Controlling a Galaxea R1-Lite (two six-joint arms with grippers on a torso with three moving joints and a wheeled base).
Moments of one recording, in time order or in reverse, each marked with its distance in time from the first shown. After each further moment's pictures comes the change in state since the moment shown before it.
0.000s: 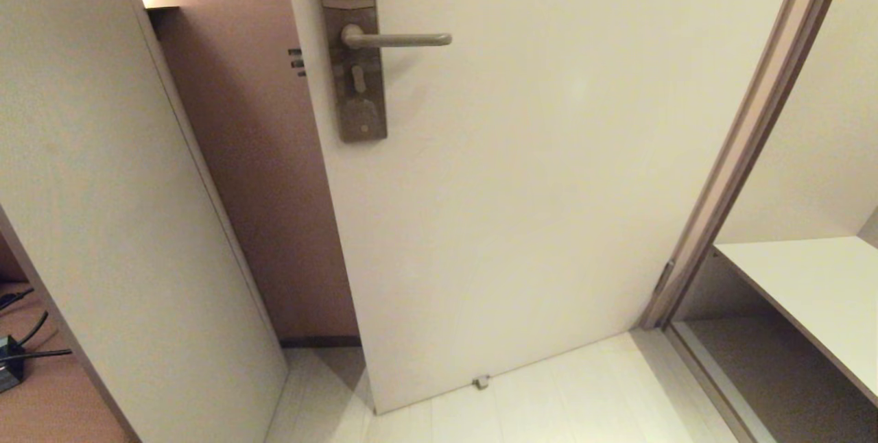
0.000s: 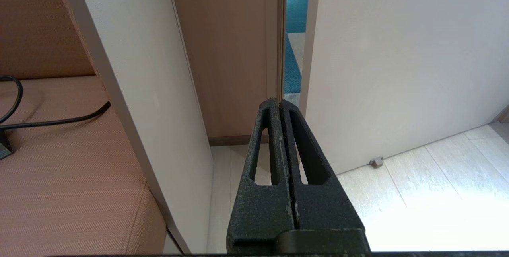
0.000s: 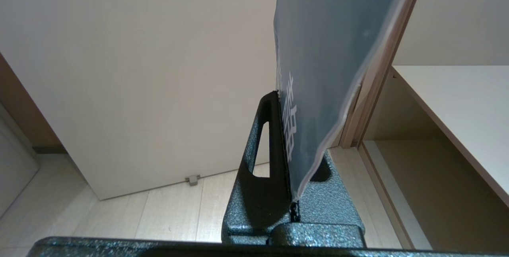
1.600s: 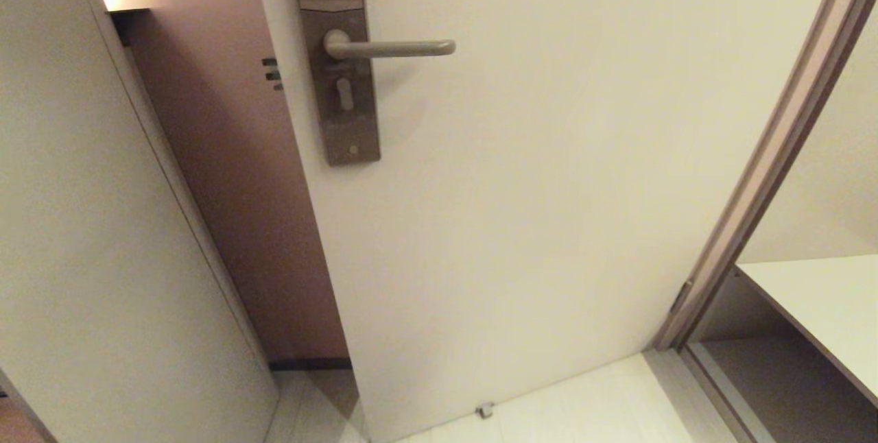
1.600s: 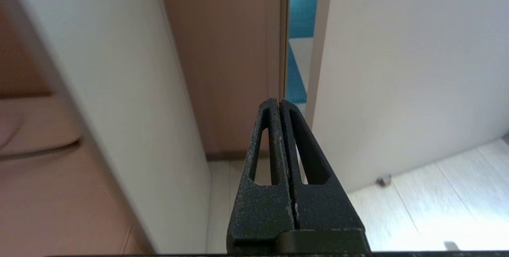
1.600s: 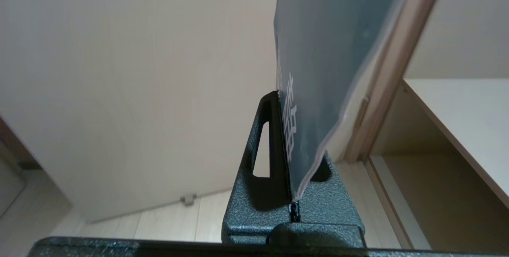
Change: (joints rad) left arm 0.000 0.000 -0.002 -0.001 -0.002 -0.001; right arm 0.000 0.000 0.000 0.000 0.000 0.000
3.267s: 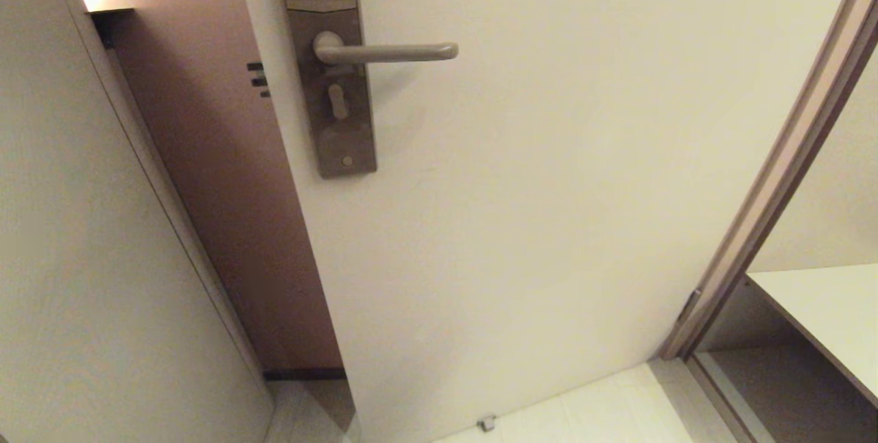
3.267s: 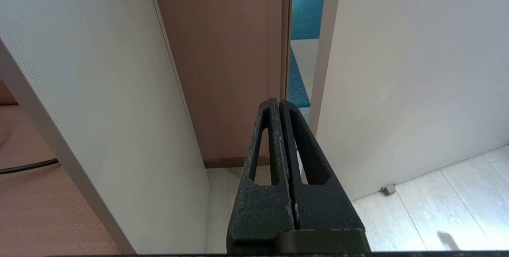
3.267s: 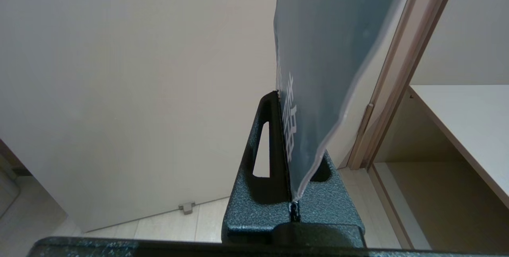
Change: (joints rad) left arm 0.000 0.000 0.002 0.001 0.000 -0.001; right arm 0.000 0.000 0.000 0.000 0.000 0.000
